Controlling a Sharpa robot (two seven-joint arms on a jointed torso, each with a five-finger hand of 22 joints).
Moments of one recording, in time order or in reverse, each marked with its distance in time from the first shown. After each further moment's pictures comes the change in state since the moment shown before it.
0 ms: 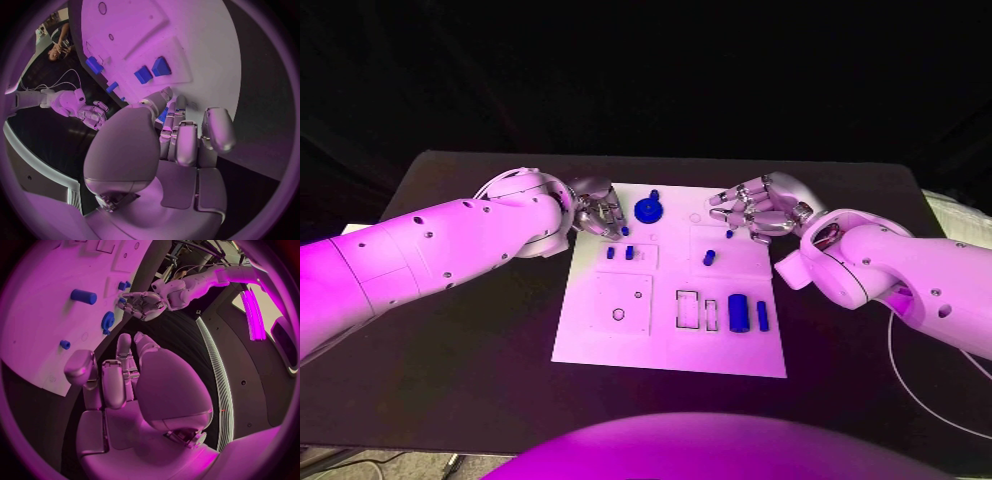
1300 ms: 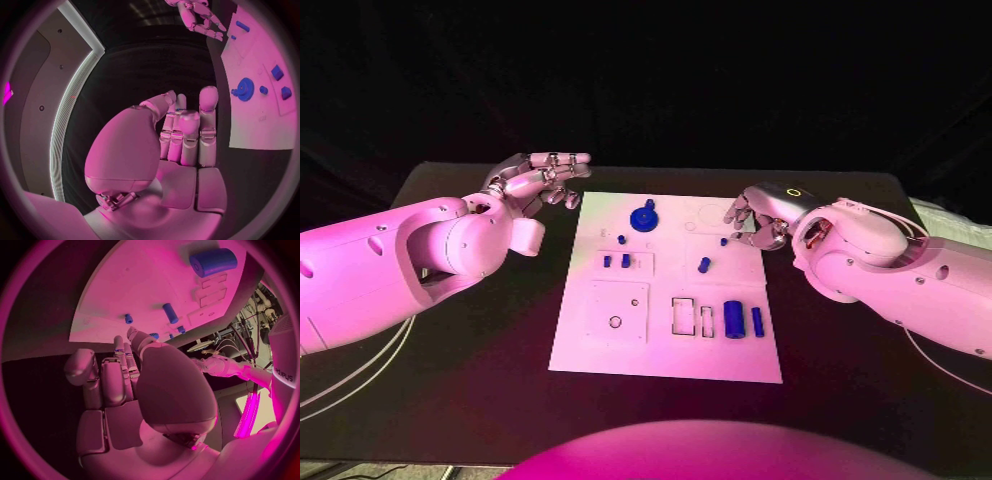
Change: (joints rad) left arm 0.004 -0.276 -0.017 0.253 1.356 -0.244 0.498; left_hand -0.013 0.032 0.037 -0.043 -0.004 0.047 -0.011 0.040 0.007 0.008 0.004 0.065 0.029 -0.143 0.000 -0.223 -0.392 0.062 -0.200 0.007 -0.468 -0.246; right arm 0.009 0.033 0.019 -0.044 -0.976 0.183 -0.310; right_hand 0.056 -0.081 0.237 -0.093 -0.147 0.067 -0.001 -0.017 0.001 -0.010 0.022 -0.499 -0.574 0.002 0.013 -0.046 -0.072 0.000 0.004 0.018 -0.006 -0.009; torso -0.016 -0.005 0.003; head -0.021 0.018
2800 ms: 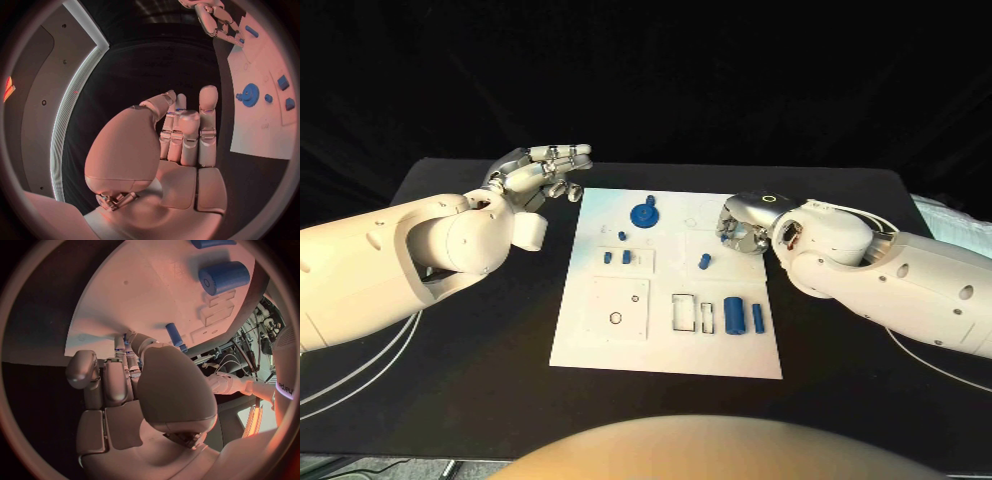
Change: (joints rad) left arm 0.000 -0.003 0.000 0.020 0.043 -0.002 0.028; left_hand 0.000 0.000 -0.011 -0.005 0.000 0.000 0.000 0.000 0.000 -0.004 -0.004 0.010 0.004 0.000 0.000 -0.004 -0.008 0.000 0.000 0.000 -0.016 -0.009; right arm -0.004 0.093 -0.013 -0.083 -0.077 0.120 -0.016; right_hand -0.014 0.023 0.072 -0.025 -0.036 0.078 -0.025 0.011 0.010 0.063 -0.020 -0.004 -0.092 -0.002 -0.017 0.000 -0.008 0.000 0.018 -0.026 0.019 0.036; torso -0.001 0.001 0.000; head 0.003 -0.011
